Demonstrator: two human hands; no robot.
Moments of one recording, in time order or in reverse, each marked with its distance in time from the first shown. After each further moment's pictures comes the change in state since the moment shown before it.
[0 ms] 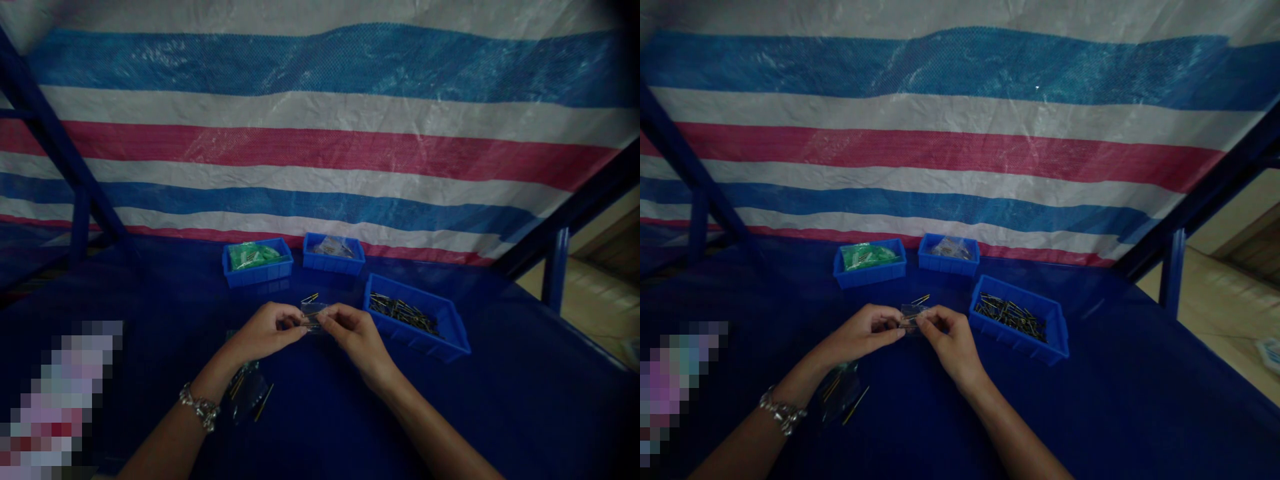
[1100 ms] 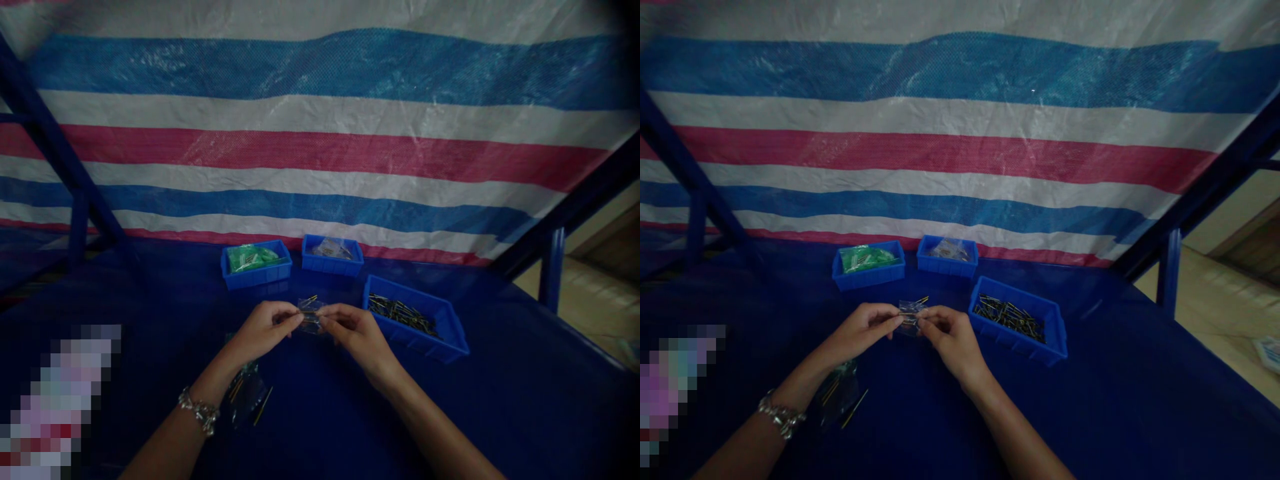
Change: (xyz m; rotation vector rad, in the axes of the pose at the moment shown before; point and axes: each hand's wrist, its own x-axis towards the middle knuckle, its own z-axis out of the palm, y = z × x) left_hand 0.003 0.000 -0.003 0.049 0.083 0.042; right_hand 0.002 -0.007 -0.005 -0.004 -0.012 0.102
